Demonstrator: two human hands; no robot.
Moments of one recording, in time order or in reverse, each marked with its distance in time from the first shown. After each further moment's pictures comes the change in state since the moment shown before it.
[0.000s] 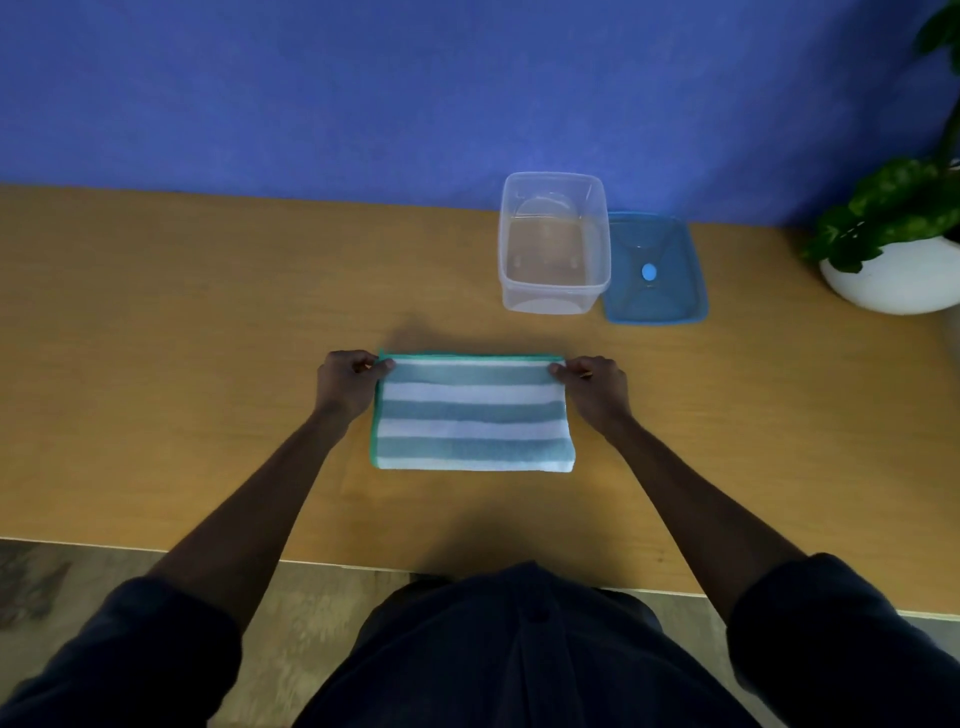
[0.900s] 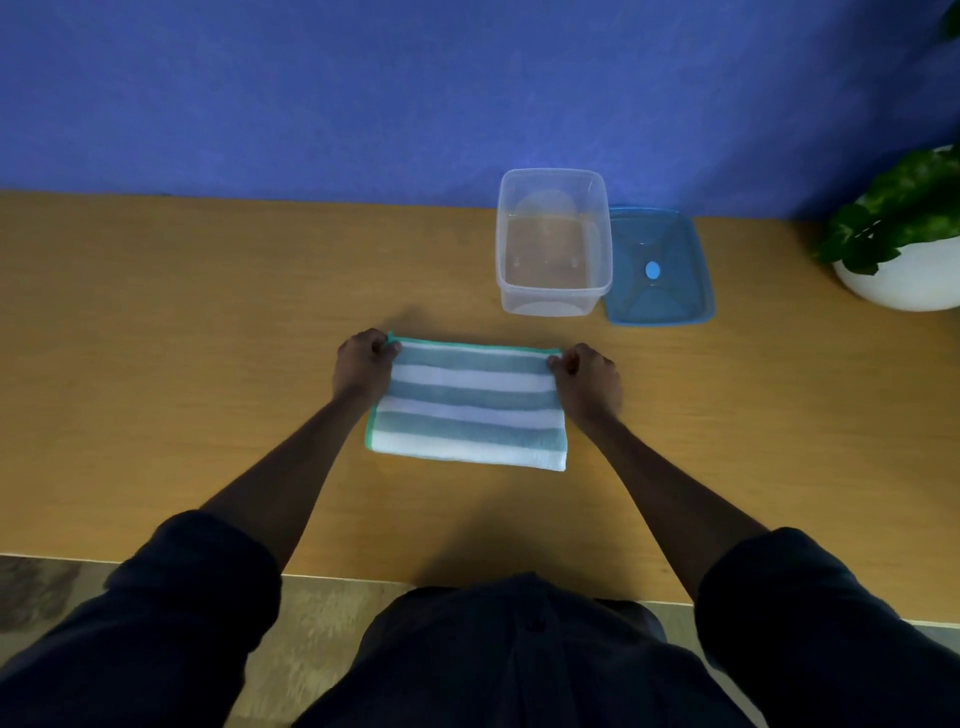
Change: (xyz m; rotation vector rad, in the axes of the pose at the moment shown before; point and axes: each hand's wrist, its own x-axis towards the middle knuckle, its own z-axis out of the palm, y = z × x) left_hand 0.041 0.009 0.027 0.205 -0.019 0.061; right_hand 0.021 -0.002 0.022 -0.221 0.121 -0.011
